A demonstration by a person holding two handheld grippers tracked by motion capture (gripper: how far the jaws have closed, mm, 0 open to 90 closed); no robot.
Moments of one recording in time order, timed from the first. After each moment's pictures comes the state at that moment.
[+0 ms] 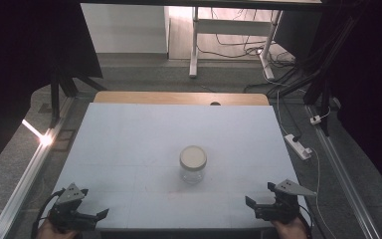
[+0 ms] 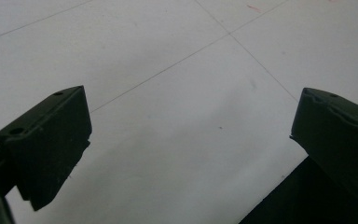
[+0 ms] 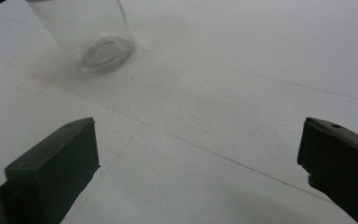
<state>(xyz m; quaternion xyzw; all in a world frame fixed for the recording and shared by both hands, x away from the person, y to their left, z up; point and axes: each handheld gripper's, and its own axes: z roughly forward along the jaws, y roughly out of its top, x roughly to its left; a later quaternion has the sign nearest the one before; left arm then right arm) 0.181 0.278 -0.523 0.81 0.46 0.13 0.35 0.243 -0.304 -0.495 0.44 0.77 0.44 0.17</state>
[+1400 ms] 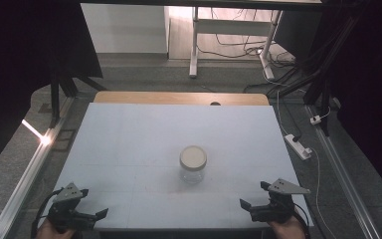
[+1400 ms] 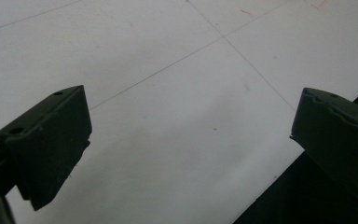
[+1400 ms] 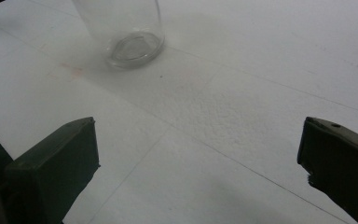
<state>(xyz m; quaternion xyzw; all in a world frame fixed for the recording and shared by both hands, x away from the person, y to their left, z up) 0.183 0.283 -0.524 0.80 0.46 0.11 0.37 0.244 -0.291 -0.491 0.39 0.79 0.44 0.15</state>
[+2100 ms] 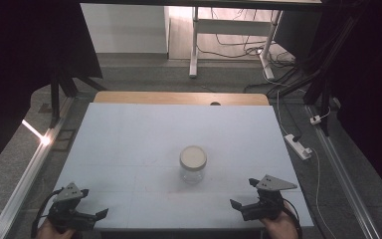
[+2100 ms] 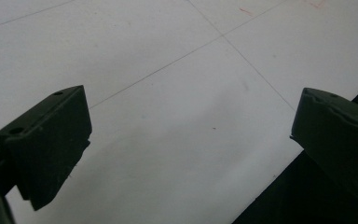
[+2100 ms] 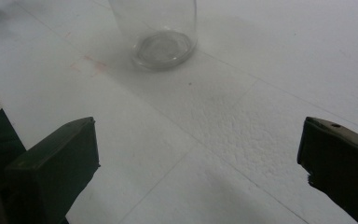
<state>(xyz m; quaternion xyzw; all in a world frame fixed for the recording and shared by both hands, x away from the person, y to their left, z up) 0.183 0.283 -0.524 0.80 0.46 0.10 0.36 0.254 -0.266 -0.490 0.34 0.82 0.44 0.14</state>
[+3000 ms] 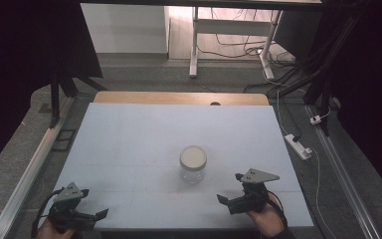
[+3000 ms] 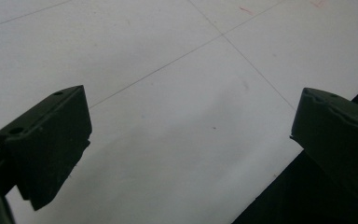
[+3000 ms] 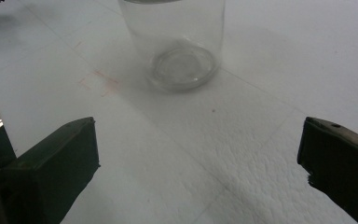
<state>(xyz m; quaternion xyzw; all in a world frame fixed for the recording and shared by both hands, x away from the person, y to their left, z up) 0.184 0.282 -0.524 0.80 0.46 0.10 0.36 0.272 -0.231 -0.494 0.32 0.83 0.44 0.12</state>
